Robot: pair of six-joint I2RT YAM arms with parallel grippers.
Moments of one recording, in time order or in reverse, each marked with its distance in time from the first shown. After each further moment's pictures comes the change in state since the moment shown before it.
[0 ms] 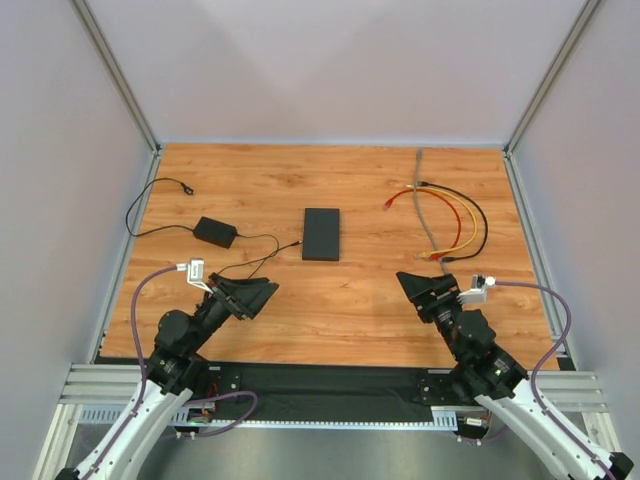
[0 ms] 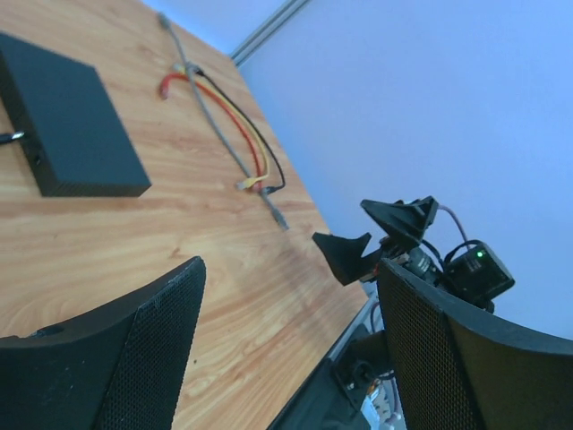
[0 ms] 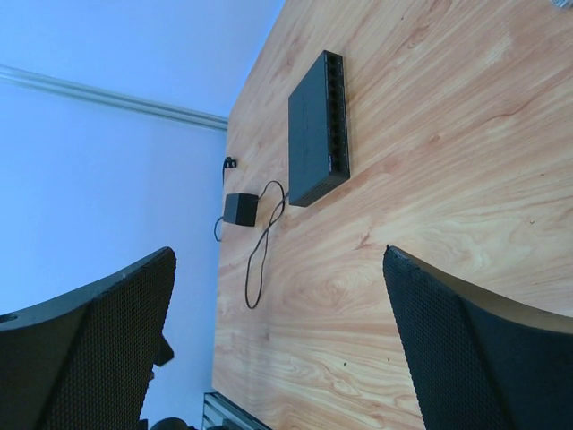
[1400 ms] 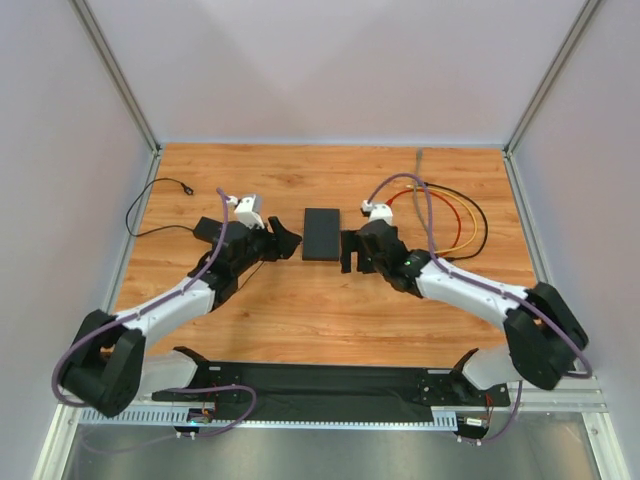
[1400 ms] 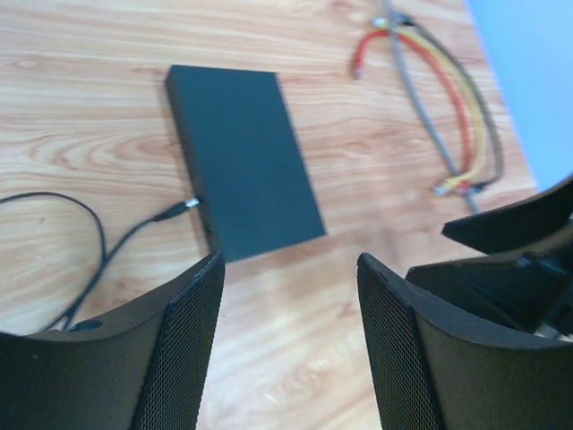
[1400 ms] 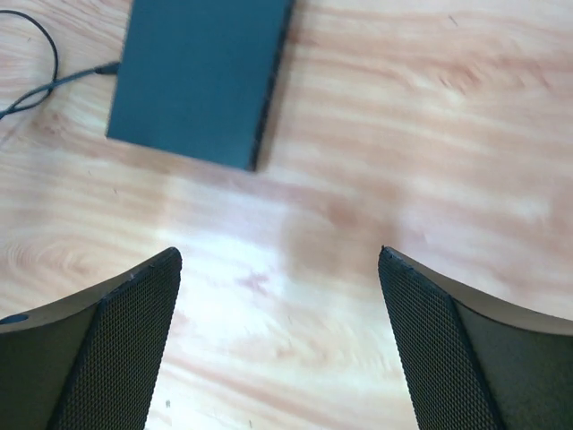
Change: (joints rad) left arm 0.006 1.268 0.536 0.198 -0.156 0.397; right arm 0.006 1.474 0.825 0.063 -0.140 -0.755
